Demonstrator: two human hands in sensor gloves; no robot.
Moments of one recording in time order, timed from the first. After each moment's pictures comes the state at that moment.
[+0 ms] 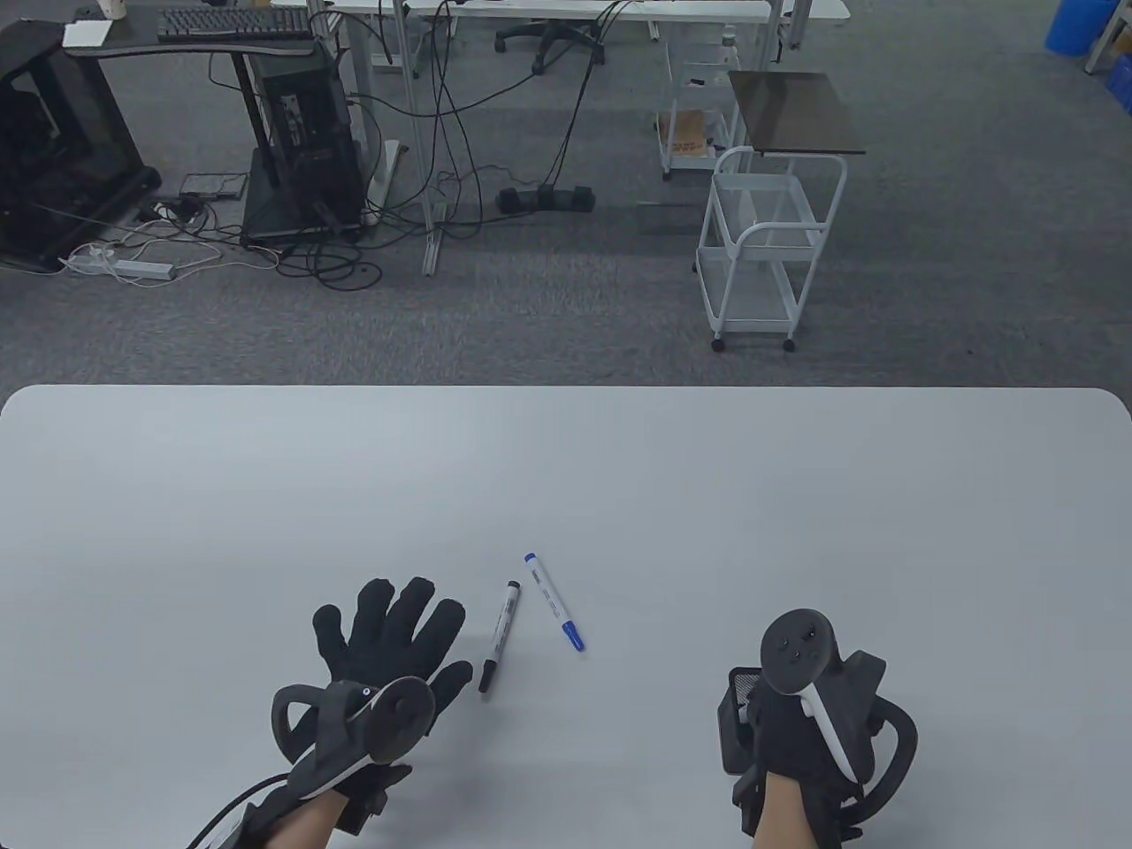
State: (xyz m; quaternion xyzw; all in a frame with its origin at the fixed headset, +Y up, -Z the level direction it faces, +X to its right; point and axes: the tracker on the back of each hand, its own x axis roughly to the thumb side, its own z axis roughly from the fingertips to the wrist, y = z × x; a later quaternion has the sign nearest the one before) left_hand -0.195 -0.694 -0.279 0.09 -0.12 0.02 0.99; right_hand 0.182 -0.639 -0.276 -0.22 0.01 0.97 0.13
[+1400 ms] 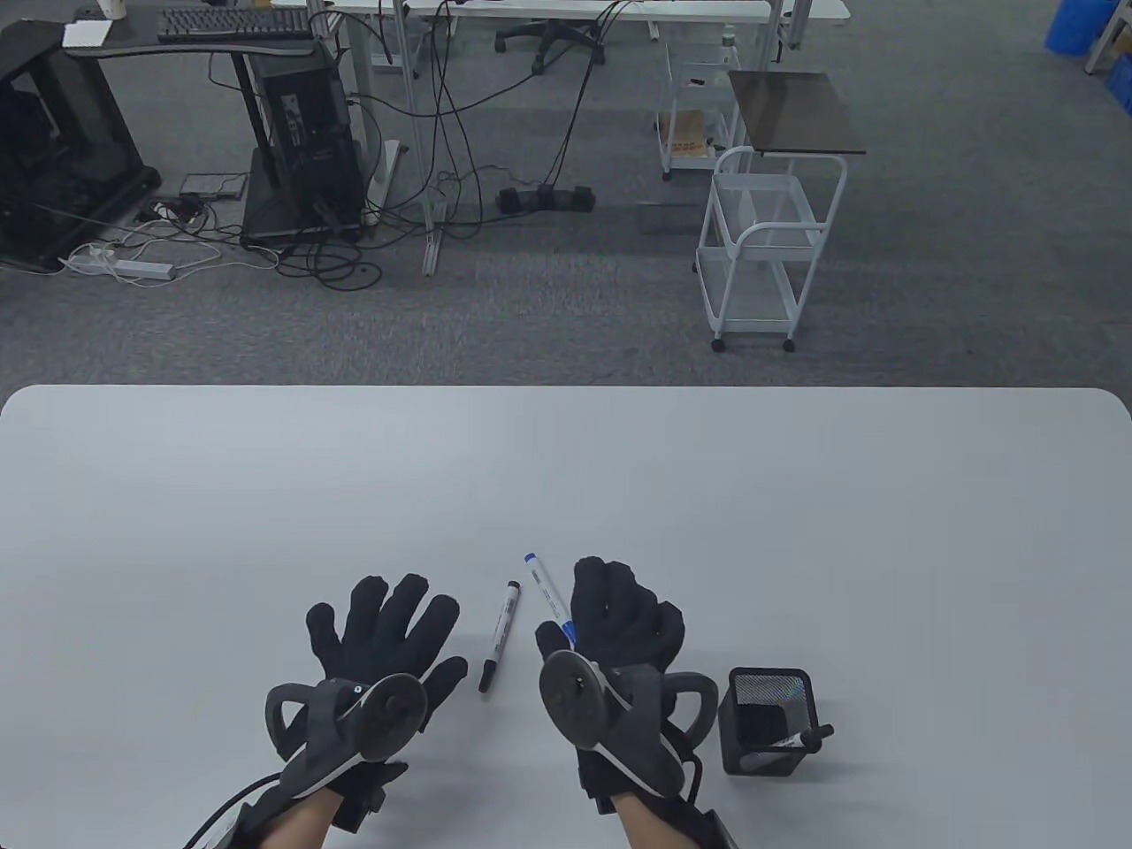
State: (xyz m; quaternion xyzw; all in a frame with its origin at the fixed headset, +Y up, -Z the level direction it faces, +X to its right) left_hand -0.200 -0.689 -0.279 0.10 -0.11 0.03 0.99; right_hand 0.007 -0.624 -0.282 0.06 -0.14 0.99 0.08
